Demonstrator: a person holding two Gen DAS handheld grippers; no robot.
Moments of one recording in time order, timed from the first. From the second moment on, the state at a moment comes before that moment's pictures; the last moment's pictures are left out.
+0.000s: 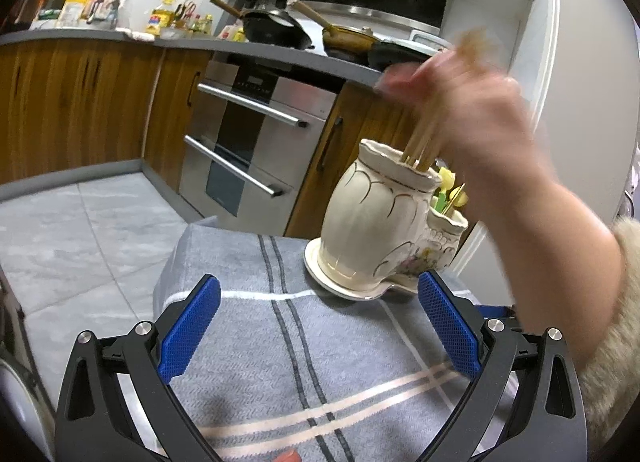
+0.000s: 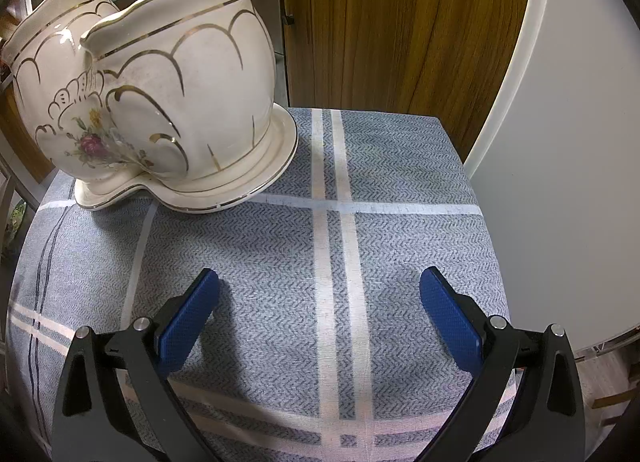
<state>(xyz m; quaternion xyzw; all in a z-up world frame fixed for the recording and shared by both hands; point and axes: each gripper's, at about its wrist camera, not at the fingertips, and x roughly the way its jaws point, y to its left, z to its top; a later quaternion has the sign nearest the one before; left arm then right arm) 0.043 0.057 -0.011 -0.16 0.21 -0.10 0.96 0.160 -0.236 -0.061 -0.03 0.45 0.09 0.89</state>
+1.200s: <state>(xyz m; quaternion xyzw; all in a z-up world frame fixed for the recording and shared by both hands) 0.040 0.074 -0.011 -0.19 0.20 -0.10 0.96 0.160 -0.236 -0.061 -0.03 0.45 0.08 0.89</state>
